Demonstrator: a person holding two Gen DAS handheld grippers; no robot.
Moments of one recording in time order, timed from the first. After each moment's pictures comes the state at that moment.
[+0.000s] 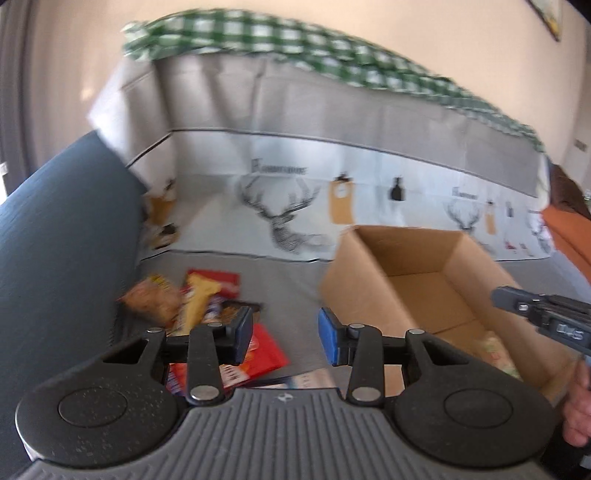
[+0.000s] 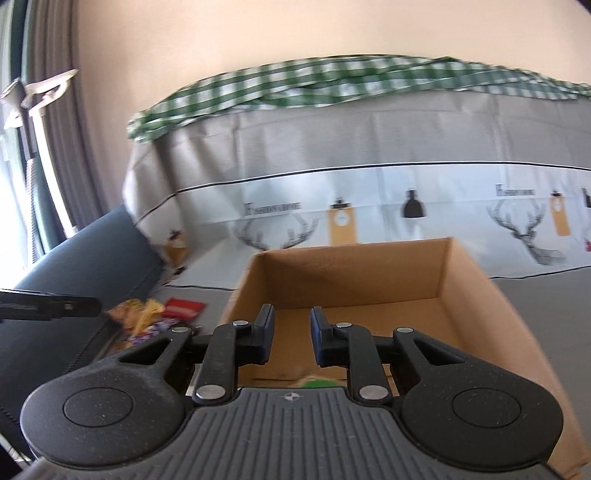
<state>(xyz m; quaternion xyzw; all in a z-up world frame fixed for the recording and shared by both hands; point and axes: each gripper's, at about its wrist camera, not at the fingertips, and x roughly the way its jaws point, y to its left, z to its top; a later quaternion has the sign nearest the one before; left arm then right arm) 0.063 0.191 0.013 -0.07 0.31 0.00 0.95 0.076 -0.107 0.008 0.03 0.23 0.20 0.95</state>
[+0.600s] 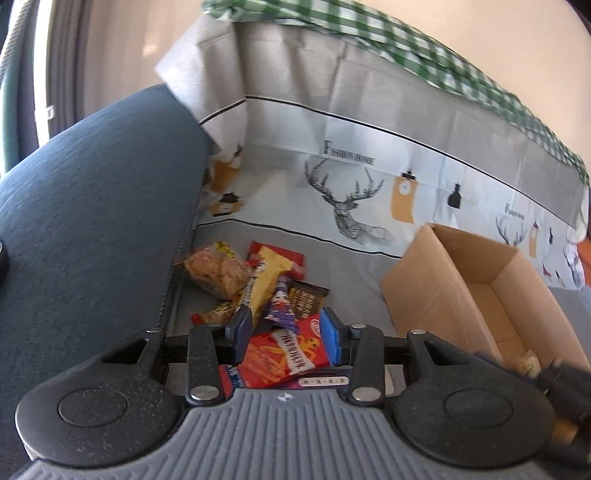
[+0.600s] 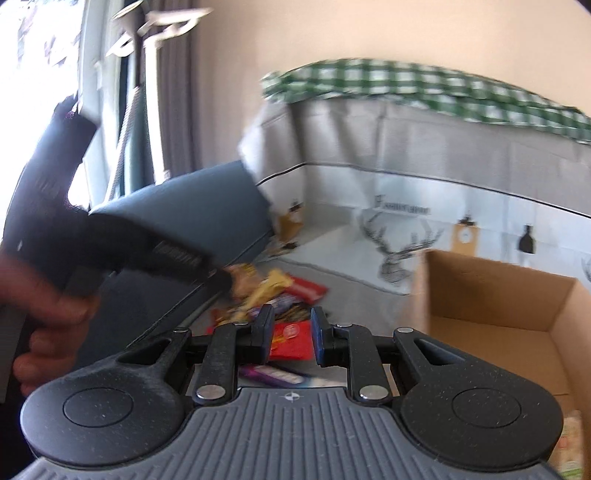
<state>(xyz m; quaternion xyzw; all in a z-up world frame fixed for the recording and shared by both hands) 0.070 0.250 -0.013 -0.13 0.33 0.06 0.93 0.033 0.045 -0.016 -0.07 0.22 0.32 0.92</state>
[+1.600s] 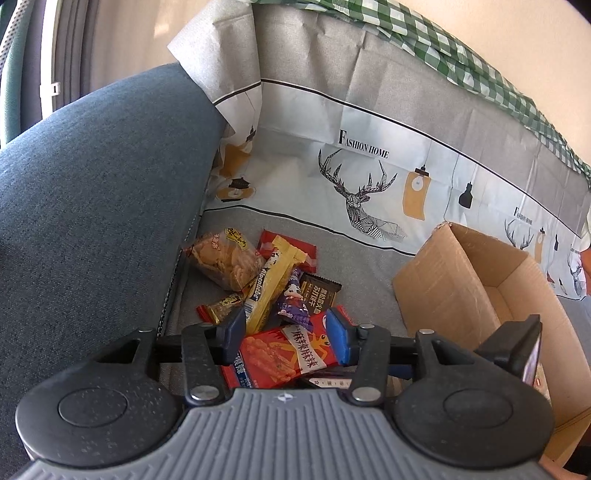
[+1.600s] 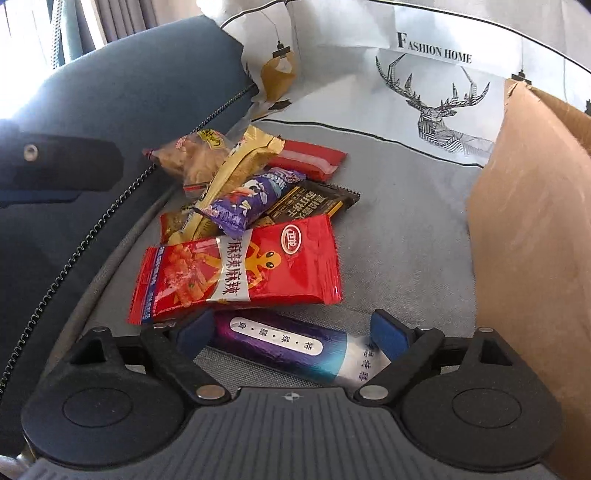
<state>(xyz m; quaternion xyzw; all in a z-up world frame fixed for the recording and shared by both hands) 0.082 0.261 -0.024 -0.15 0.34 0.06 0.93 0.149 0.122 -0.127 -0.07 0.42 0.28 0.86</state>
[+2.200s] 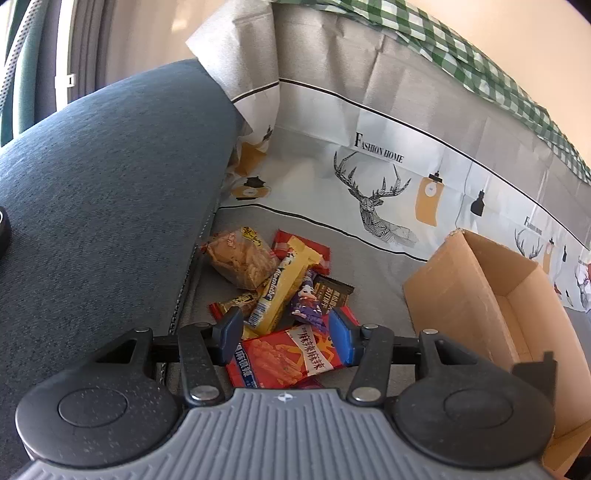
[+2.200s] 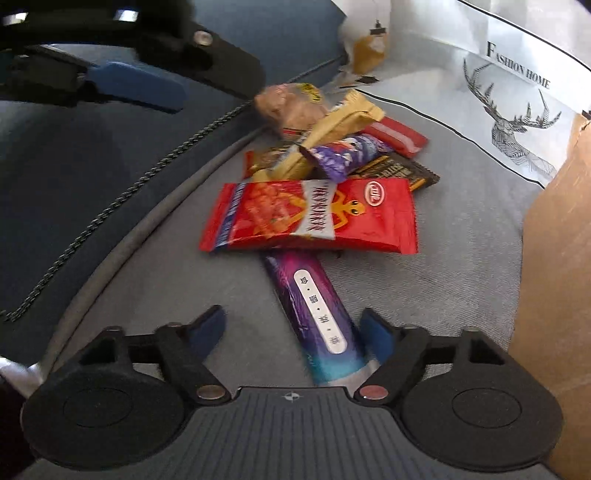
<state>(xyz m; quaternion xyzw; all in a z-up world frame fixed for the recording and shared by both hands) 0.079 0.268 -0.024 -0.16 0.35 0.09 0.92 0.109 0.132 -0.122 -0.16 0.43 0.38 0.80</state>
